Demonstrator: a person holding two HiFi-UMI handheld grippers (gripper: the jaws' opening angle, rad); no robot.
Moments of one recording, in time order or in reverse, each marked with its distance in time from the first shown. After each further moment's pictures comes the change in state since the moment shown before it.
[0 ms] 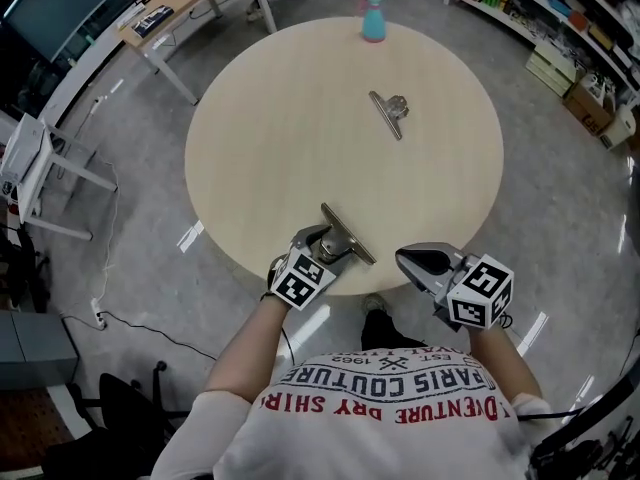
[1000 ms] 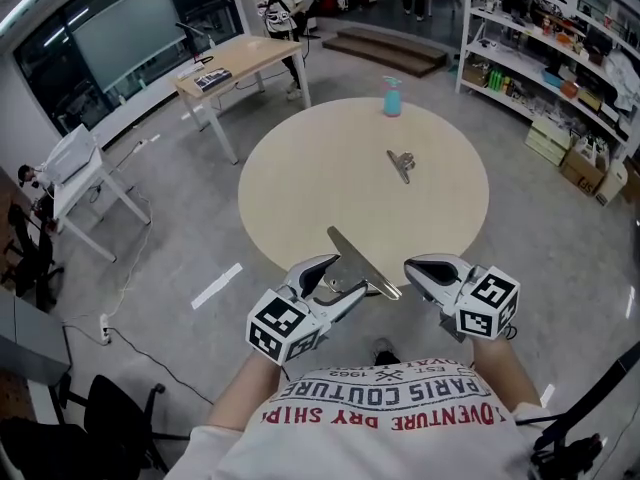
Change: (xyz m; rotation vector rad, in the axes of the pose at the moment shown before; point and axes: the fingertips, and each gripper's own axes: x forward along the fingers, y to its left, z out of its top) left arm -0.244 -0.126 0.114 -0.060 -0.471 0.059; right arm -0.074 0.135 0.051 -0.262 -0.169 0.004
